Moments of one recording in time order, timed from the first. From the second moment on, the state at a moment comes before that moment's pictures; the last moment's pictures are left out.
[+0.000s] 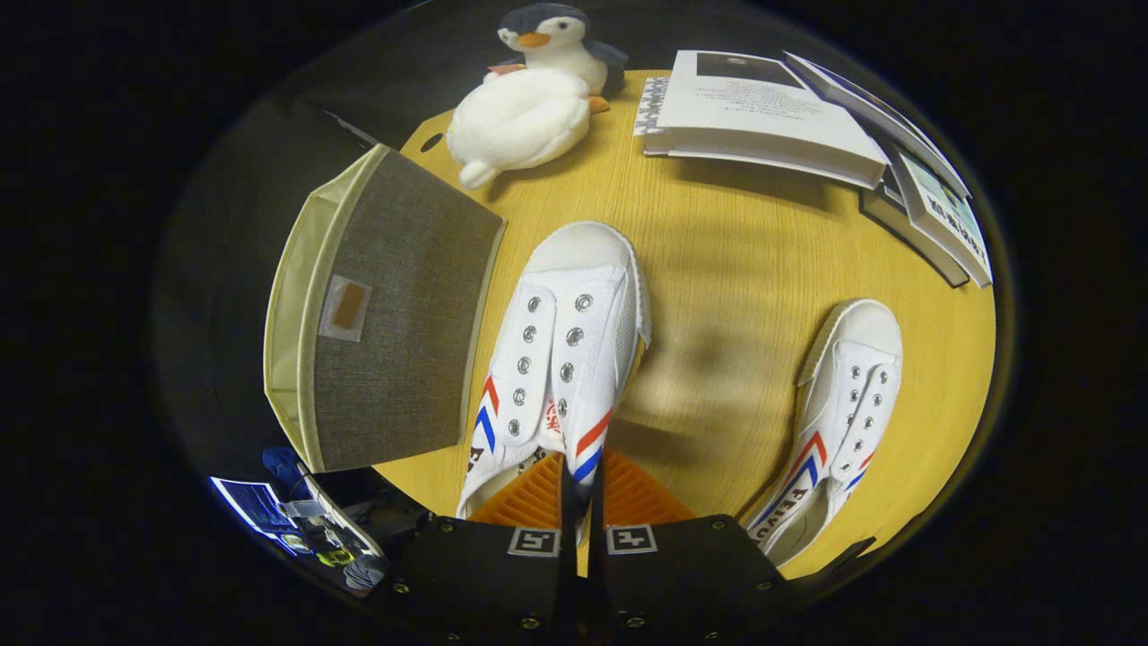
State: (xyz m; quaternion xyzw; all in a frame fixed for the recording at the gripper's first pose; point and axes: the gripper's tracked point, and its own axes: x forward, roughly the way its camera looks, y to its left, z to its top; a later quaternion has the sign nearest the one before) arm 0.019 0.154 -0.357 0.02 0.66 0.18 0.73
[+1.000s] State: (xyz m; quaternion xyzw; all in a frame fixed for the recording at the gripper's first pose) arm 0.065 0.304 -0.191 -0.03 0.57 0.32 0.75
